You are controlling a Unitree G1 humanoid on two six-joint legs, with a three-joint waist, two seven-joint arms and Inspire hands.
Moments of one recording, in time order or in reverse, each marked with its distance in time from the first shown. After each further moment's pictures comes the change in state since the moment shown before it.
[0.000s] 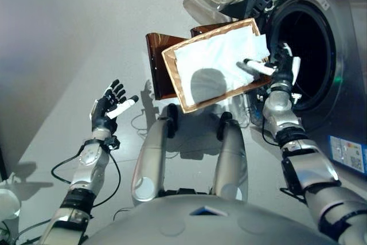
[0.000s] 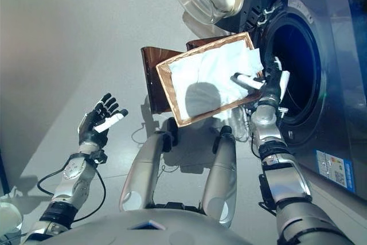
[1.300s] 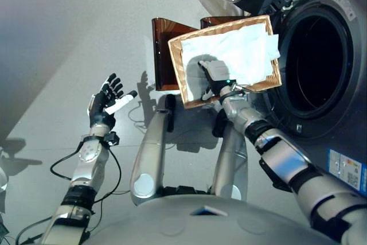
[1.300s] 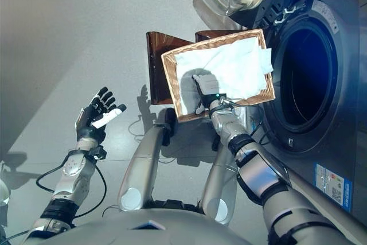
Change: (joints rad) left arm -0.024 -0.013 0.009 -0.012 0.035 -0.020 0.028; right arm -0.166 0.189 0.448 0.146 -0.824 0.210 0.015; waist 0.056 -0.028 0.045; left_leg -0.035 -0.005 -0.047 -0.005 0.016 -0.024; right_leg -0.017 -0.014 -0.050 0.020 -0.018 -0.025
